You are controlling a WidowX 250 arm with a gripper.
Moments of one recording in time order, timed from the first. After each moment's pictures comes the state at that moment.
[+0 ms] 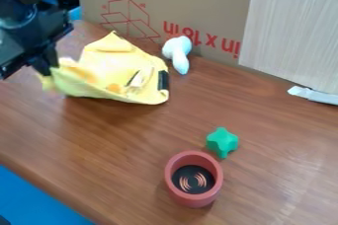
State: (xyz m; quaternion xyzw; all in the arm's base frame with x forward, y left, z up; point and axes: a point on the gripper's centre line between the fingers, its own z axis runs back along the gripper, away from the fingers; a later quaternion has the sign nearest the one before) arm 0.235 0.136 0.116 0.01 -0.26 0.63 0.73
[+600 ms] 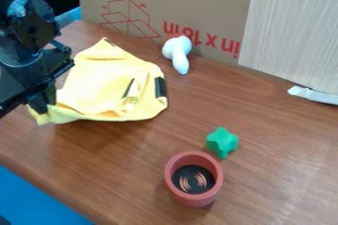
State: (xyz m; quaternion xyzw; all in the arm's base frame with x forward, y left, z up) arm 0.203 0.108 0.095 0.05 -0.23 0.65 0.72
